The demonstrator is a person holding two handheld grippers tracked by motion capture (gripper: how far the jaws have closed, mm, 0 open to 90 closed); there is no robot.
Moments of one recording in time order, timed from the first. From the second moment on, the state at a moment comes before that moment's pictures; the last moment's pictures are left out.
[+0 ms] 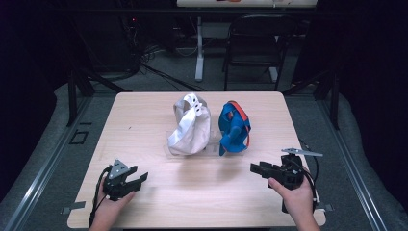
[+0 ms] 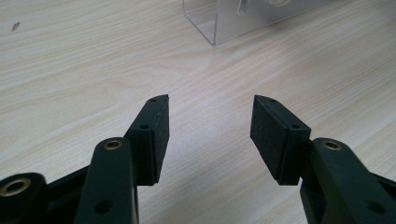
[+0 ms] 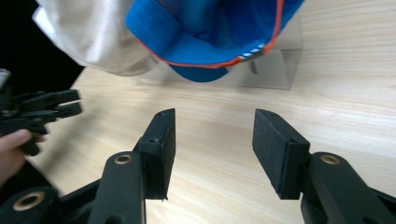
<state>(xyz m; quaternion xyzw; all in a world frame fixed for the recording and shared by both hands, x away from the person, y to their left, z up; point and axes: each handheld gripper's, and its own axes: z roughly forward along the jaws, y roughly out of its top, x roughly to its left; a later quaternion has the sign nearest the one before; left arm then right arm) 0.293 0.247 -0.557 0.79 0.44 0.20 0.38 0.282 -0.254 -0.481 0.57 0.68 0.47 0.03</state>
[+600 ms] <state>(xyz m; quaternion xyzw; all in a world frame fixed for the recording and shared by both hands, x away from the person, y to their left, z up) 0.294 0.244 -0.560 0.79 0.44 0.19 0.38 0.266 -0.257 -0.531 0.58 0.66 0.47 0.08</state>
